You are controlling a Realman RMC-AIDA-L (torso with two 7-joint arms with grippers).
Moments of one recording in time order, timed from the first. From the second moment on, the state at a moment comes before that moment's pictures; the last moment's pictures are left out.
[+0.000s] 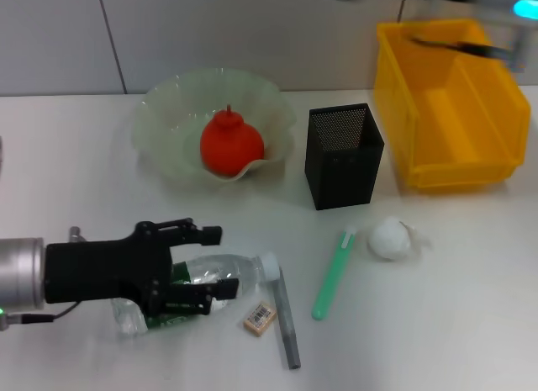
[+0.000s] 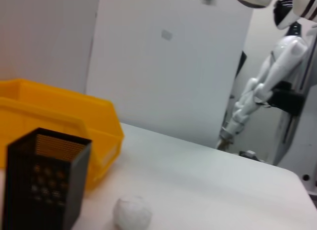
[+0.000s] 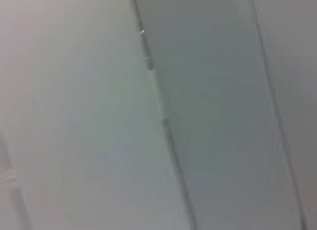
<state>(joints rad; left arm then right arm) -0.49 -2.01 0.88 0.57 1.84 1.67 -1.26 0.70 2.02 -1.06 -1.10 -1.56 -1.34 1.99</state>
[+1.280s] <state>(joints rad) -0.34 -1.87 0.80 0.61 1.90 1.72 -1.24 0.84 1.98 -0.96 -0.97 -2.61 -1.66 2.30</state>
